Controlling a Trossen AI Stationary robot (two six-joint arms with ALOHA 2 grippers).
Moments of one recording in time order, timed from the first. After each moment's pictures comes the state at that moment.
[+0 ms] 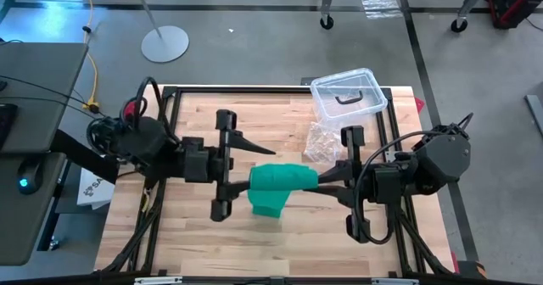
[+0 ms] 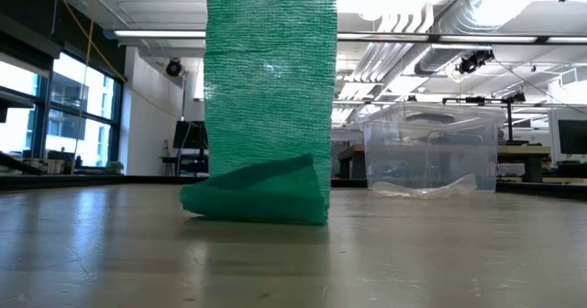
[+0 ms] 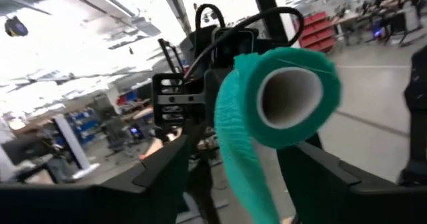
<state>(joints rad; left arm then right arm) -0.50 1.68 2.22 -0.32 -0.41 0.48 0.63 1.73 2.34 -0.45 0.51 -0.43</state>
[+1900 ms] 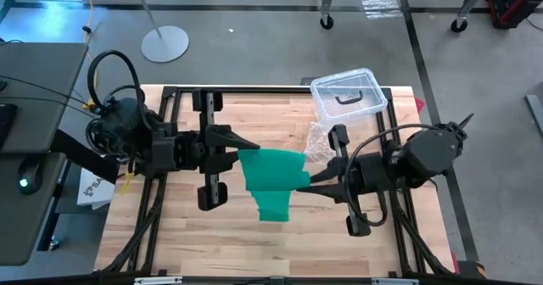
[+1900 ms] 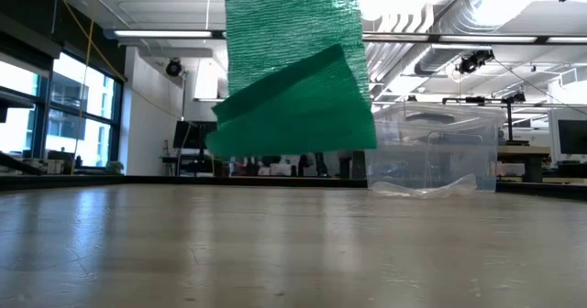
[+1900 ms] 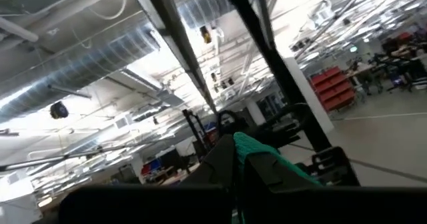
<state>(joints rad) -0.46 1.67 2.22 -0.06 -0.27 0.67 0.58 1.73 2.34 -0.54 0.39 -0.12</state>
